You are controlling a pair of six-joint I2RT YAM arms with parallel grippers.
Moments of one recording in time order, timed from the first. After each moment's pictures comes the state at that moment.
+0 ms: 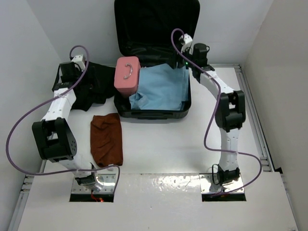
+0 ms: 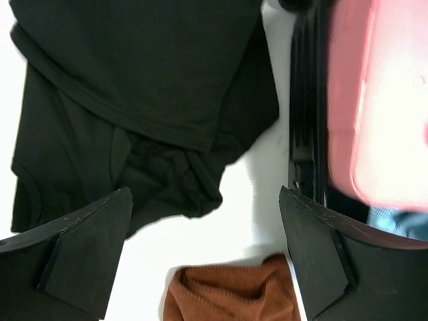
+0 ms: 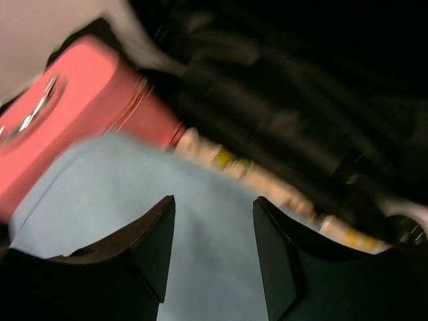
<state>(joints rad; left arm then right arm) 0.18 1.59 1.30 -0.27 0.20 -0.05 0.20 2.17 1.77 0.16 -0.57 0.02</state>
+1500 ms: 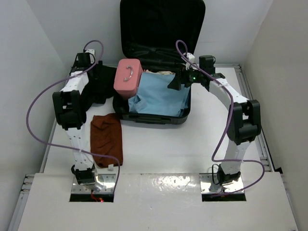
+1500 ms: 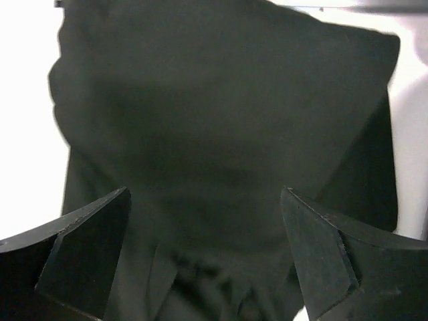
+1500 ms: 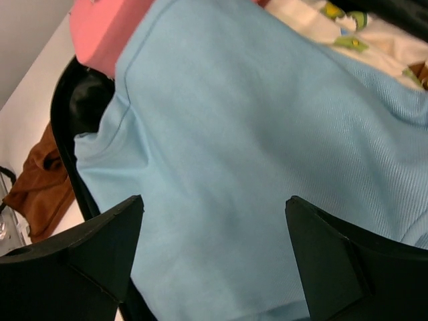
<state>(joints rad) 0.13 2.16 1.82 -0.28 -0.11 0.08 0.18 1.91 1.49 -0.20 -0.75 0.01</state>
